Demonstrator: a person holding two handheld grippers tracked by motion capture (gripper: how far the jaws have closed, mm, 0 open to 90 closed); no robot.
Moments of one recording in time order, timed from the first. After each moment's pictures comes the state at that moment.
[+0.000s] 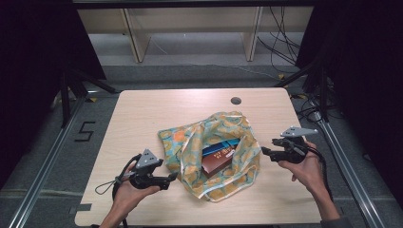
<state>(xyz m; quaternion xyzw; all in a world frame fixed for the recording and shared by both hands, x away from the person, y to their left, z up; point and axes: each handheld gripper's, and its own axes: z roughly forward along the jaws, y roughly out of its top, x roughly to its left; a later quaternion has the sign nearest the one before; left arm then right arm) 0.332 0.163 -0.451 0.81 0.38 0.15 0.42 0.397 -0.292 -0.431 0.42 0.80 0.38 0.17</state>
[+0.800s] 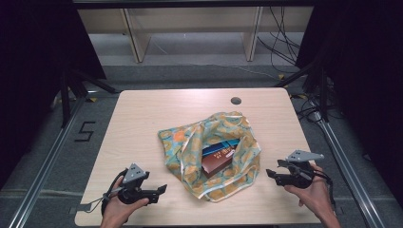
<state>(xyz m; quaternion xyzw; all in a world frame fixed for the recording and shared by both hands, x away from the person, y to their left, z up) 0.304 0.197 -0.484 0.79 0.43 0.15 0.41 0.344 -0.306 -0.465 0.42 0.81 0.37 0.16</state>
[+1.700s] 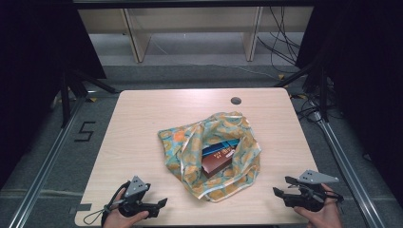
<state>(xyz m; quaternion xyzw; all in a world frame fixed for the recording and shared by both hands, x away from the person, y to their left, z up) 0.279 0.194 -0.506 0.81 0.41 0.13 0.39 0.293 -0.327 -0.485 0.43 0.80 0.40 0.14</state>
